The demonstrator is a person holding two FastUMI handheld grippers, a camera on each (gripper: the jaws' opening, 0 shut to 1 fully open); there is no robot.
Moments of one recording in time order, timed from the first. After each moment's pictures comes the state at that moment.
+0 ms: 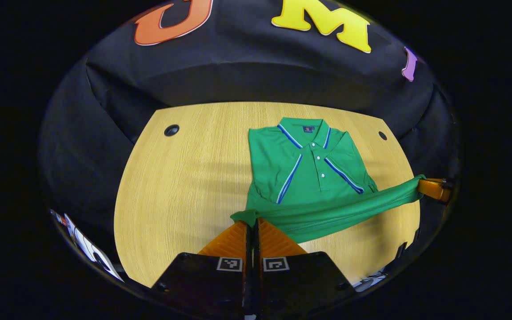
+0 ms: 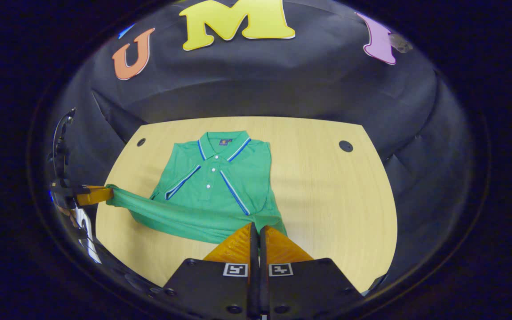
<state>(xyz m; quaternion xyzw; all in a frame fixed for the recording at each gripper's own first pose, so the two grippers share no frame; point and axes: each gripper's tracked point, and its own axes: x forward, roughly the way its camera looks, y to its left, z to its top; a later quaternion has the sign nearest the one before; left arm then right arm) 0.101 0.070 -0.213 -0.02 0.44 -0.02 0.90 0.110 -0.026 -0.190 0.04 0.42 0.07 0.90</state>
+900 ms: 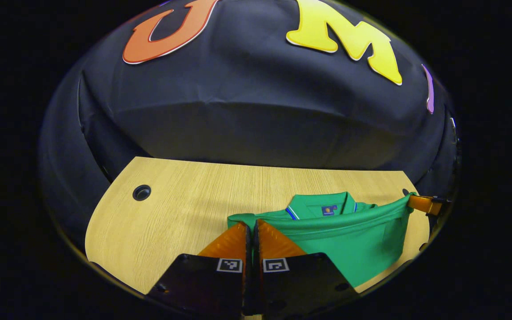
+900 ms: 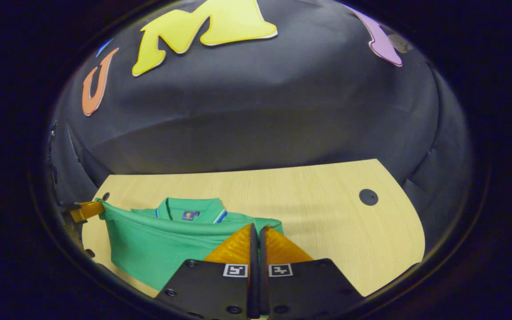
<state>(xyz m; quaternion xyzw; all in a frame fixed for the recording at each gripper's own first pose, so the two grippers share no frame) 0.310 0.061 -0.242 -0.04 0.28 0.01 0.96 0.332 -0.019 -0.248 0.09 0.29 0.03 0.95</state>
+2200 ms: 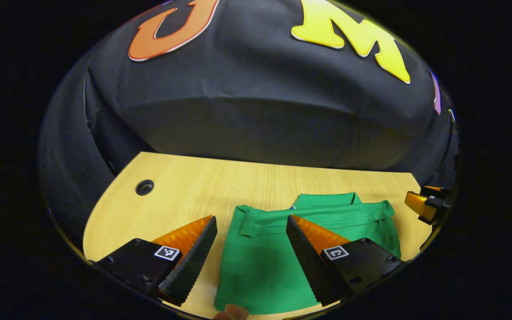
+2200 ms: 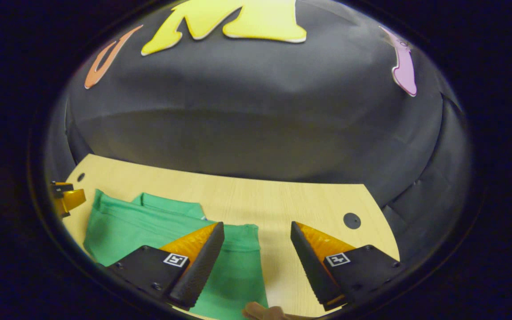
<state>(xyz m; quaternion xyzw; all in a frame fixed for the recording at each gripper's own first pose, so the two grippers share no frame) 0.287 0.063 -0.214 -0.04 0.27 0.04 0.96 0.327 -0.026 -0.210 0.00 0.26 0.00 0.96</state>
